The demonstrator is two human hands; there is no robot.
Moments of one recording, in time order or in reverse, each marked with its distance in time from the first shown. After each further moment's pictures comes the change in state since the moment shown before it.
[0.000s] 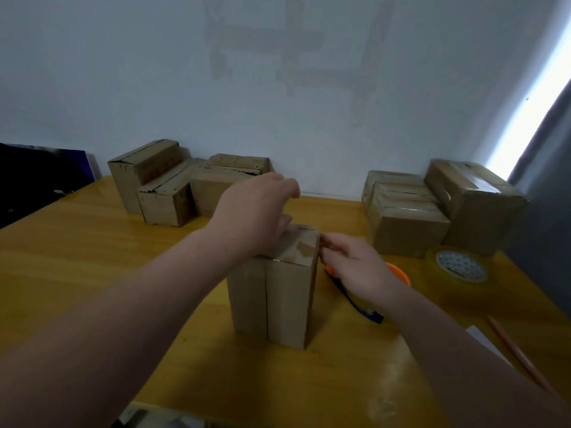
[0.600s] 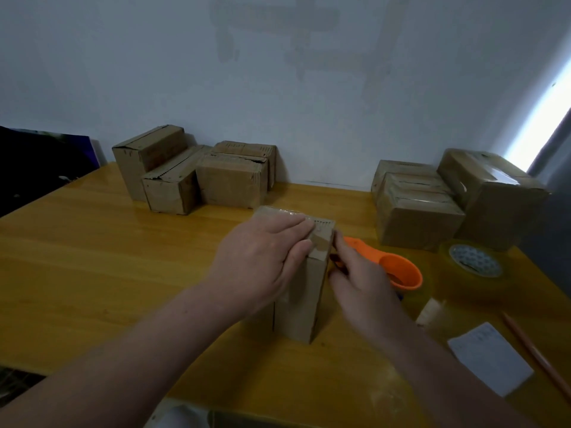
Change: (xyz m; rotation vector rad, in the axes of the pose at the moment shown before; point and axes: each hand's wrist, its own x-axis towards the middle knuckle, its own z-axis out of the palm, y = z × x) left_hand -0.063 0.004 0.028 -0.120 0.114 0.120; right_hand -0.027 0.009 0.032 -0.124 0.131 -0.084
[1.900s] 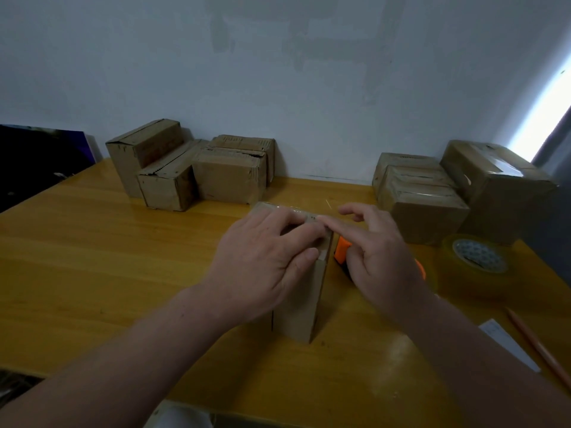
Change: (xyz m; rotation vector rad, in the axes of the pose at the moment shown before) left_hand 0.002 -0.006 0.007 -0.075 -0.043 0.098; right_hand 0.031 0.028 -0.022 -0.451 0.277 -0.459
